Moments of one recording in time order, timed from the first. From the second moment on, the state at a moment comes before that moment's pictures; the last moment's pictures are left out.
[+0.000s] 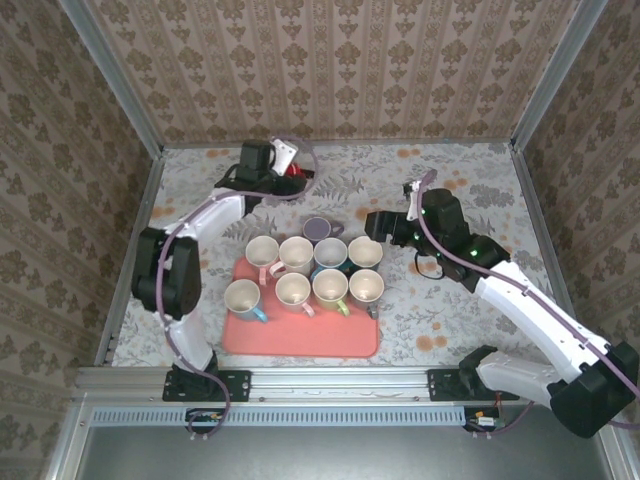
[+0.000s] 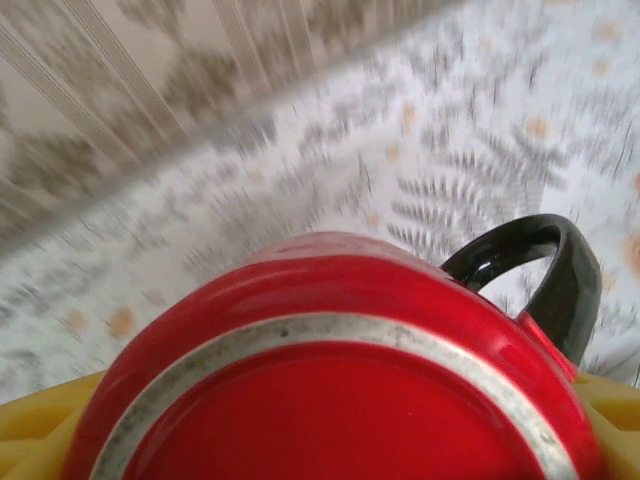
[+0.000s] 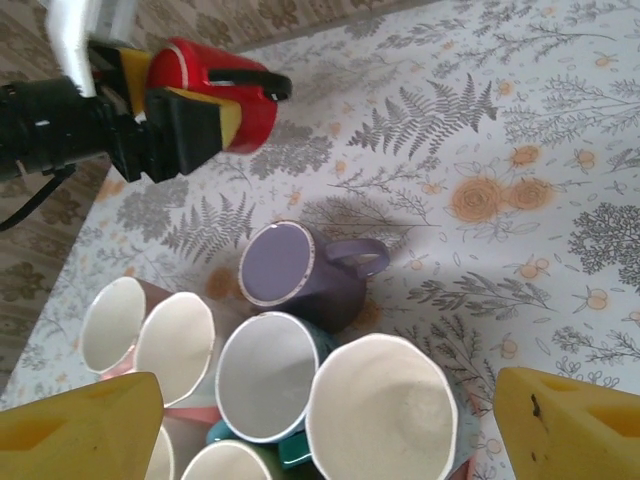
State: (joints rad) left arm -0.39 1.77 1.34 -0.12 0.09 0.23; right arm 0.50 1.08 0.98 -0.43 -0.05 0.53
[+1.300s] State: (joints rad) left arm -0.48 1.26 0.56 0.90 0.31 0.14; right arm 0.47 1.51 1.12 0.26 -0.71 1.37
